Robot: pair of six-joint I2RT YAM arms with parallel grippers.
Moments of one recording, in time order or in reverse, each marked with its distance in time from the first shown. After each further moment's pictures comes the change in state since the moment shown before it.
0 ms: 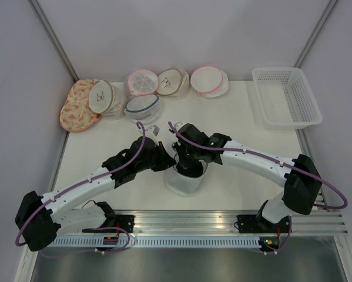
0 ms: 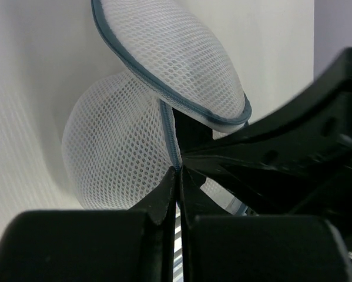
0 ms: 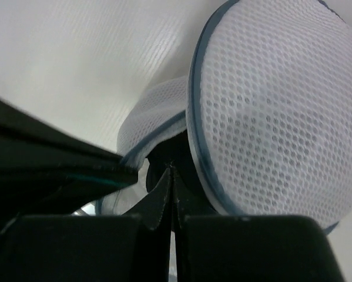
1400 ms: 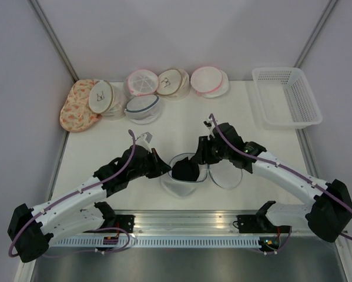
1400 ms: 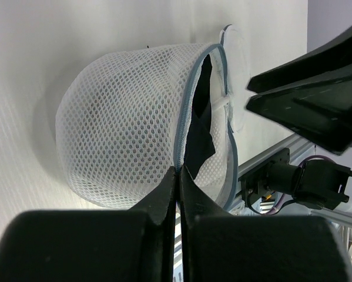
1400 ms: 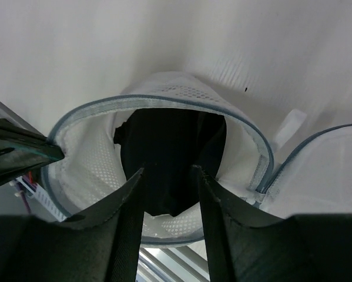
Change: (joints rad) left arm -0.002 -0.155 -0.116 -0.014 0.016 -0.043; right arm -0.251 -0.316 -0.338 0.219 -0.168 0.159
